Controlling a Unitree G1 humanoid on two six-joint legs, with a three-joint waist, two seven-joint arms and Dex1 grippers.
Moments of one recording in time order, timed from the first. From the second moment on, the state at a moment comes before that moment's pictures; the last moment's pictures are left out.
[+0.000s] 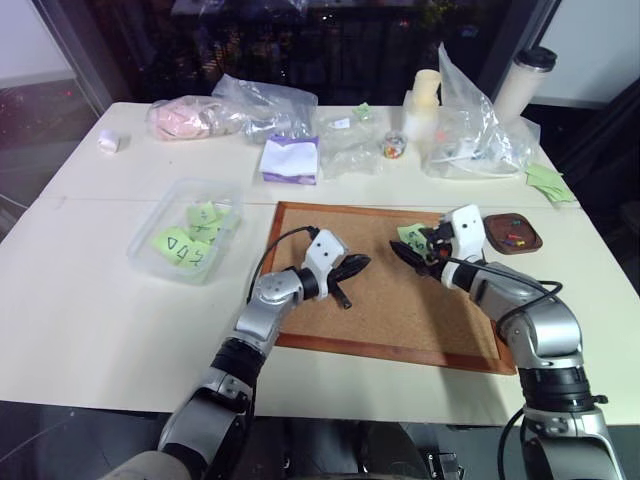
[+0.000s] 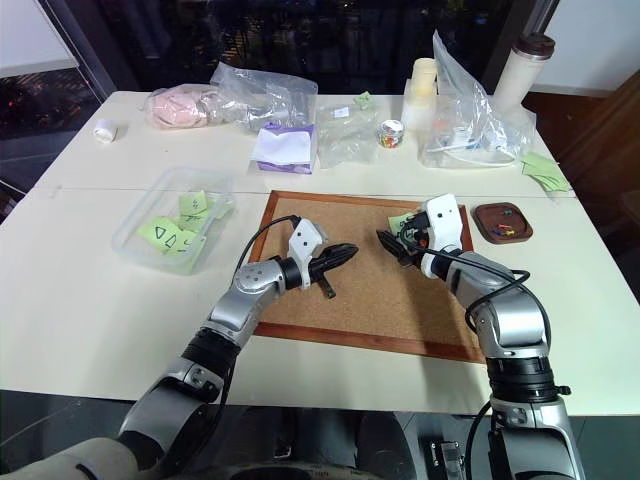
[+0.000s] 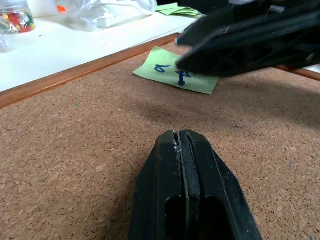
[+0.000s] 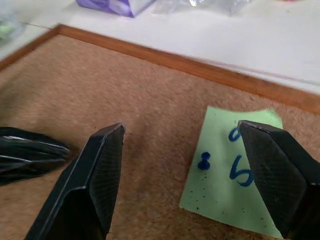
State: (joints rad) left arm -0.53 0.04 -0.24 0.48 -0.09 0.02 -0.69; right arm -0.34 -0.45 -0.06 -0.06 0.33 0.62 0.44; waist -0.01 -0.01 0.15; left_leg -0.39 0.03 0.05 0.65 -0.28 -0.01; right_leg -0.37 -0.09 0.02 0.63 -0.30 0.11
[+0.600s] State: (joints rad) left arm -0.52 0.04 -0.24 0.47 -0.09 0.02 -0.69; right arm -0.36 -0.44 -0.05 0.04 0.28 0.56 0.46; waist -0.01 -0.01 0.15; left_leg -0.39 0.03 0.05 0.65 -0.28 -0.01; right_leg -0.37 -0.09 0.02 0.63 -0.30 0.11
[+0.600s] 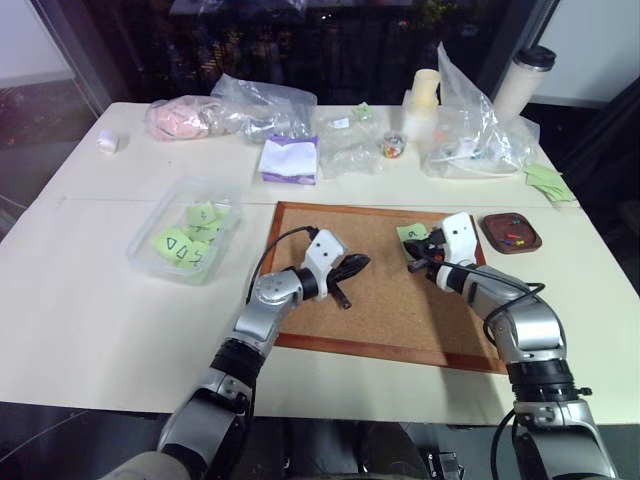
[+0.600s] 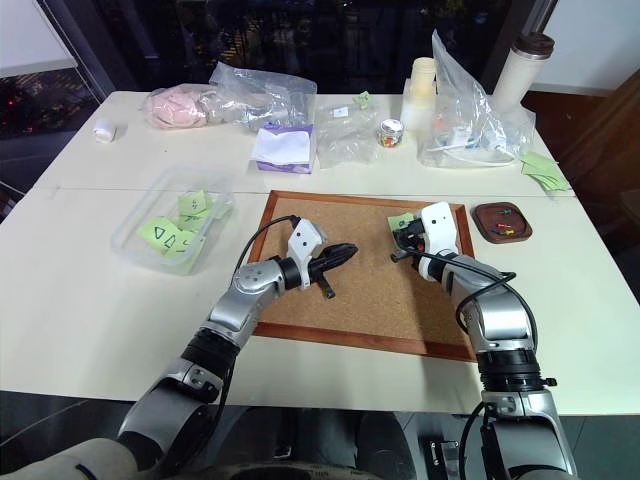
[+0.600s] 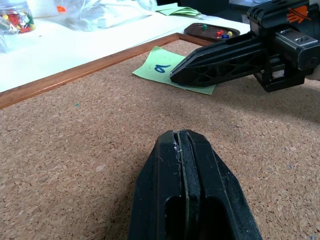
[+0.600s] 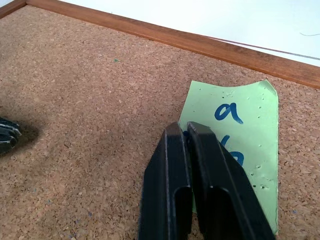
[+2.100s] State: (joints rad) left arm -0.72 -0.14 0.18 0.37 -0.71 0.88 -0.55; right arm -0.26 -0.57 -0.07 -0.58 0.38 0.85 0.48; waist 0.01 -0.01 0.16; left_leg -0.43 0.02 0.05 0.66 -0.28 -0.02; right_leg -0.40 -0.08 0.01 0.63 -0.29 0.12
